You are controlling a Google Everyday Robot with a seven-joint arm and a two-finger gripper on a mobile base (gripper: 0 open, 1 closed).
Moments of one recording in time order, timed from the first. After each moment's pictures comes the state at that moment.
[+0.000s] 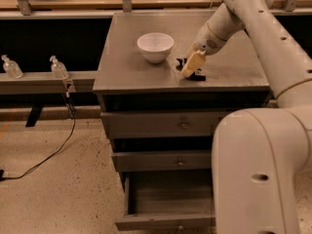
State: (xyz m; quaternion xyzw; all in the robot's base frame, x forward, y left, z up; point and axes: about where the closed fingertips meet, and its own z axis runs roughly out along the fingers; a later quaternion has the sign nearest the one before) arm 0.748 -0.129 0.833 -0.60 0.76 0.13 0.23
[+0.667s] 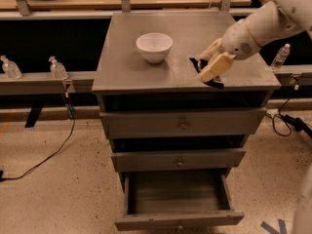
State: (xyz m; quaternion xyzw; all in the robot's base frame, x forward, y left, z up) arm 0.657 -0.153 0.884 -0.60 0.71 0.19 0.31
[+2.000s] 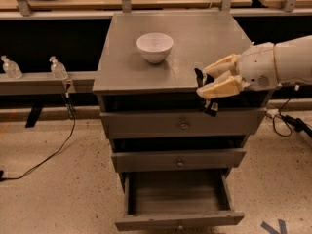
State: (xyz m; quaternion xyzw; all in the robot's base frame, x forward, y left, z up) arm 0.561 -0.146 0.913 -0.55 0.66 0.20 0.47
